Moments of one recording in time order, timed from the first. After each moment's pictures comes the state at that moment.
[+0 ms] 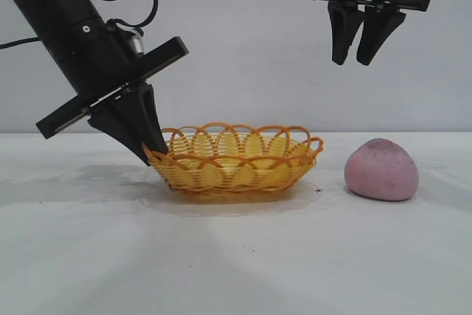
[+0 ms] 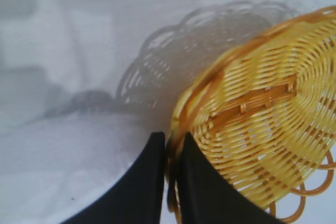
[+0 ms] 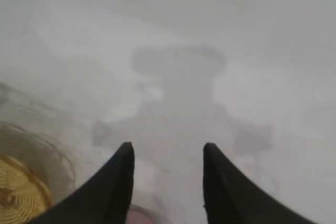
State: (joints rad) left arm -0.28 2.06 -1.28 -0.76 0.74 0.35; right arm 0.28 2.10 -1.84 0.11 1.05 -0.14
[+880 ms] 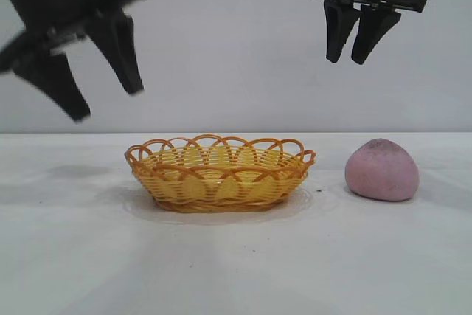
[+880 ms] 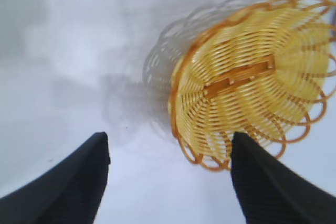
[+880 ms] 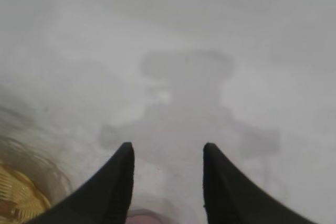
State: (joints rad) left arm -0.22 1.83 -1.28 -0.36 0.90 0.23; right arm 0.28 2.10 -1.84 0.14 1.04 -0.15
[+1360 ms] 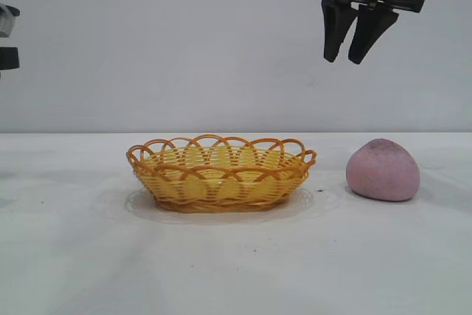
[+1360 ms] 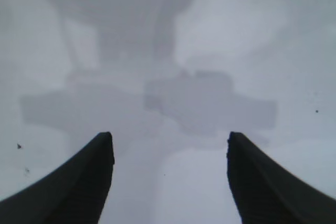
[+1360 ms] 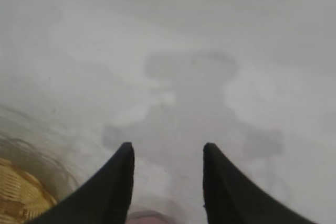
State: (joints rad) left arm -0.09 1.78 -1.09 0.04 0.75 -0.08; right arm 0.28 2.10 -1.84 0.16 1.04 -0.15
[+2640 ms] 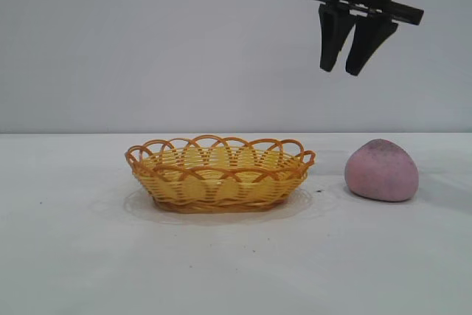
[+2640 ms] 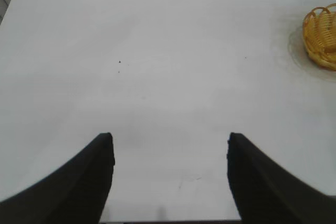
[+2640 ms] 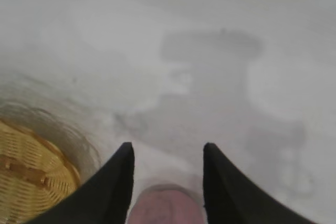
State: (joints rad) left arm -0.15 0.06 -0.49 0.12 1.13 -0.16; right arm 0.28 2.10 -1.76 0.23 1.09 -0.19
